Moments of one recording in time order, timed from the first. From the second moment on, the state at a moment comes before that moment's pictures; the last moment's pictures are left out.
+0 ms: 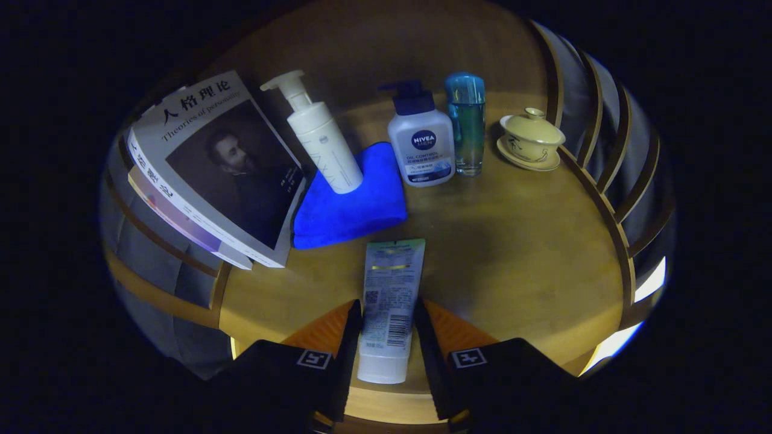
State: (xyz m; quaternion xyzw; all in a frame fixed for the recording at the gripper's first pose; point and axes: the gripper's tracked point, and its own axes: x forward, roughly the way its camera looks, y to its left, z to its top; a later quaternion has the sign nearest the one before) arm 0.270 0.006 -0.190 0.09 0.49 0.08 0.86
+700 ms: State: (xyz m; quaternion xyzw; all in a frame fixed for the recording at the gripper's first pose) arm 0.195 0.012 -0.082 -0.03 0.20 0.09 0.98
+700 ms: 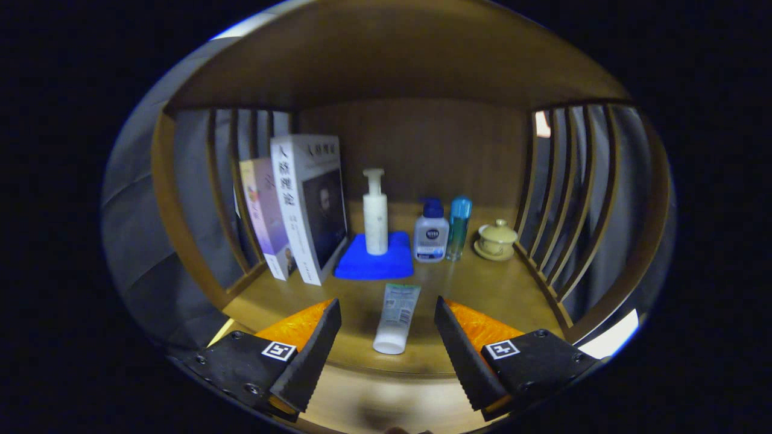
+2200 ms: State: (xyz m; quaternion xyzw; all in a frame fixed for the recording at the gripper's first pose) arm -0.047 -0.001 -0.169 0.03 0.10 0.04 0.99
